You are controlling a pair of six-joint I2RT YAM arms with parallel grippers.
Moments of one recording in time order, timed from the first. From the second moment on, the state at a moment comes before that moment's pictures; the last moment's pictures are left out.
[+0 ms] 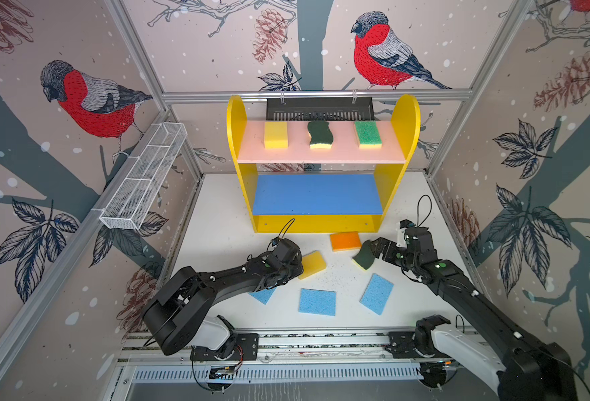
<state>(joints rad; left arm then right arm) -0.76 1.44 0.61 -0.12 0.05 -1.10 0.30 0.94 0.53 -0.34 -0.18 0.53</state>
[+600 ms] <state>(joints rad) -0.89 1.57 0.87 -0.23 0.18 -0.75 0.30 0.87 0.51 -0.36 -0.18 0.52</state>
